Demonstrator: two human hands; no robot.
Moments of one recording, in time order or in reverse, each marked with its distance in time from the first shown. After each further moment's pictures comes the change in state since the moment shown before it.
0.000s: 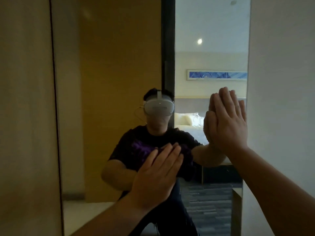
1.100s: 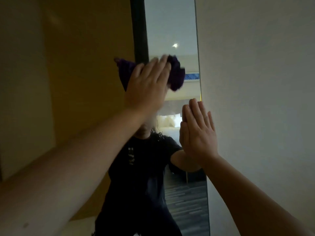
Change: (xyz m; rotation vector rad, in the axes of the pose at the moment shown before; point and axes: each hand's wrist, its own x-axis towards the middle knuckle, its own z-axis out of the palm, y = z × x) left_hand 0.243 -0.041 -0.036 0.034 0.209 -0.082; right_hand -0.025 0.040 -0.002 0.030 -0.087 0.031
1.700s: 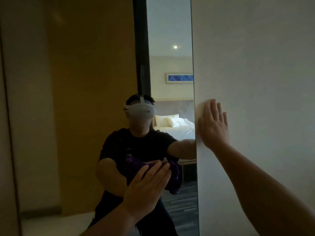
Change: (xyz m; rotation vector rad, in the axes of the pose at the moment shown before) left_hand -0.249 0.100 0.004 -0.107 -0.295 0.182; right_hand 0.010 0.067 -0.028 -0.067 -0.243 0.245
